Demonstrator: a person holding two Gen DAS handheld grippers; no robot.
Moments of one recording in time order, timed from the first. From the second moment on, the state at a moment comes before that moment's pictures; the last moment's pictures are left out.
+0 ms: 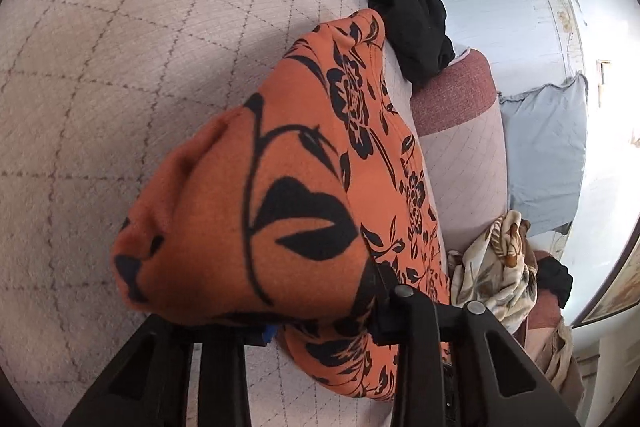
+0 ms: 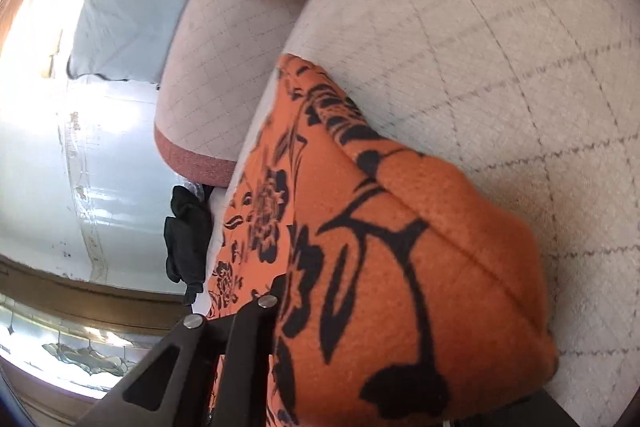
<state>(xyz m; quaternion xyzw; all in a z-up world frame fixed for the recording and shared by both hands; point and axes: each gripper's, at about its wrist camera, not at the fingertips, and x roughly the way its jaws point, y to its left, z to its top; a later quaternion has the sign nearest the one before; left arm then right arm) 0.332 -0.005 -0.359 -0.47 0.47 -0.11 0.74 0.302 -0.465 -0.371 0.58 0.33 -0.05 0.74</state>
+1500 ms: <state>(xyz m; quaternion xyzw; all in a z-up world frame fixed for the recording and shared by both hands) 0.221 -0.056 -0.266 -0.11 0.37 -0.09 0.92 0.284 -0.294 -0.183 0.22 0.51 0.14 0.82</state>
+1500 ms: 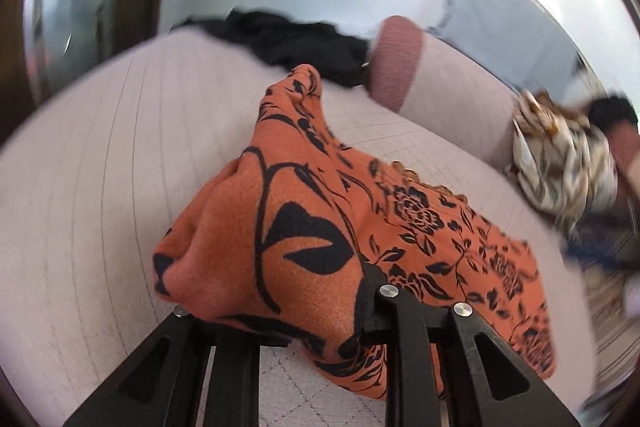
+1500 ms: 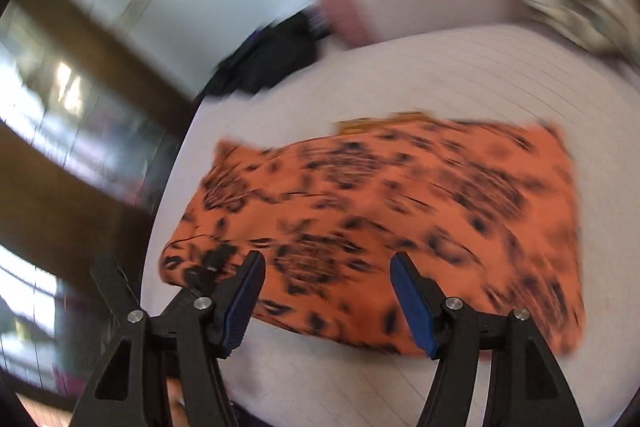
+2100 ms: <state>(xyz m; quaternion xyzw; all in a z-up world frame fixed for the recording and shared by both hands) 0.168 -0.143 -0.243 0.08 0.27 -0.22 0.93 0.422 -0.176 -0.169 0.05 0.61 0.21 0.76</state>
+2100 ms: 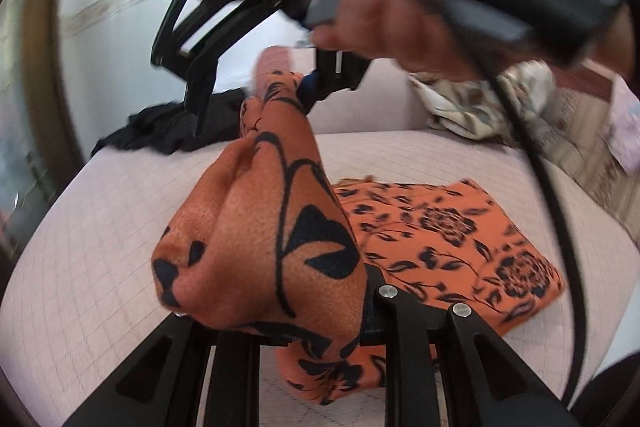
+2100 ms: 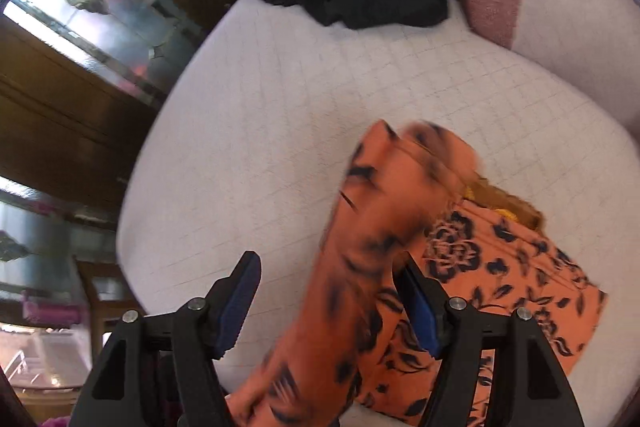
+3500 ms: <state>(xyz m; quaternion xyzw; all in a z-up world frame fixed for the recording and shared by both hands) 0.190 -0.193 -0.205 0.13 0.31 -0.36 0.87 0.292 -0.501 -0.232 0.24 0.48 0.06 0.84</state>
